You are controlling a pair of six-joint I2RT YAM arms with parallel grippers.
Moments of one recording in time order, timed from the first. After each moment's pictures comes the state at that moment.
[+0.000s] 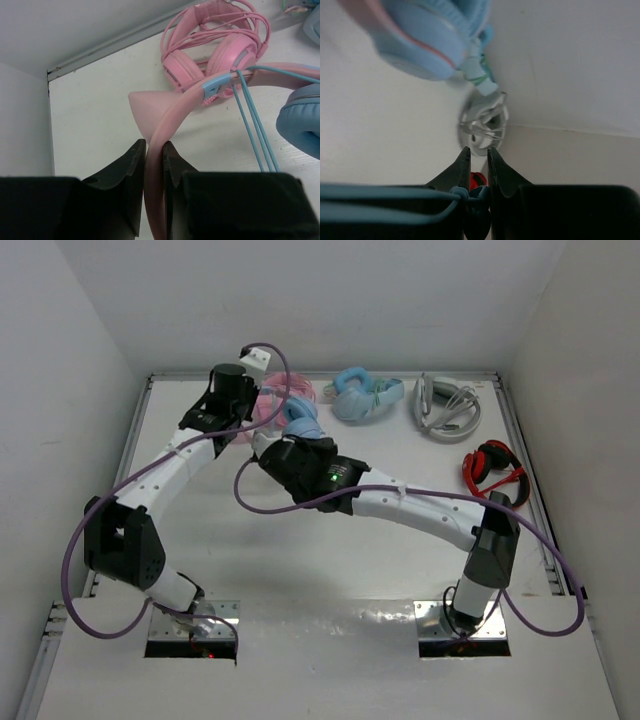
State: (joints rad) left arm -0.31 1.53 1.31 -0.25 -0.29 0.24; right arm 1.13 1.74 1.57 -0.63 0.93 -0.54
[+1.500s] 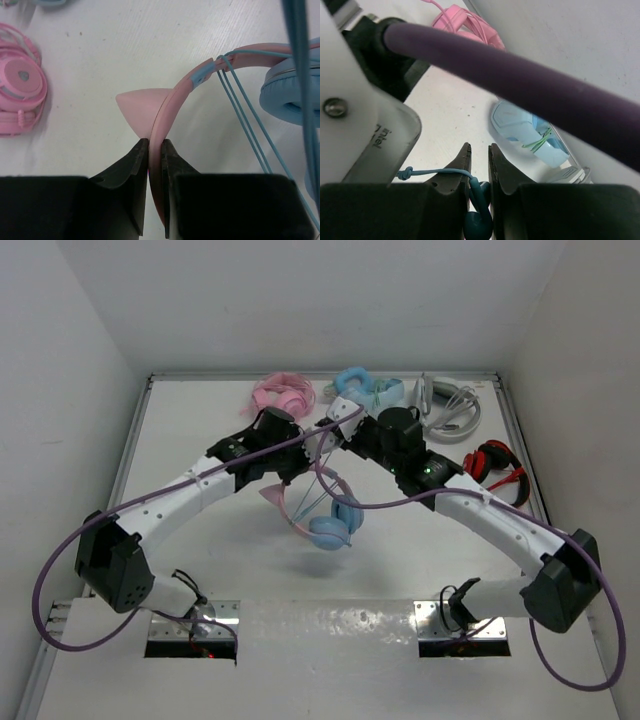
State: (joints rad) left arm -0.61 1.41 1.19 -0.52 0.18 0.46; right arm 0.66 1.35 1.07 0.00 0.04 -0.55
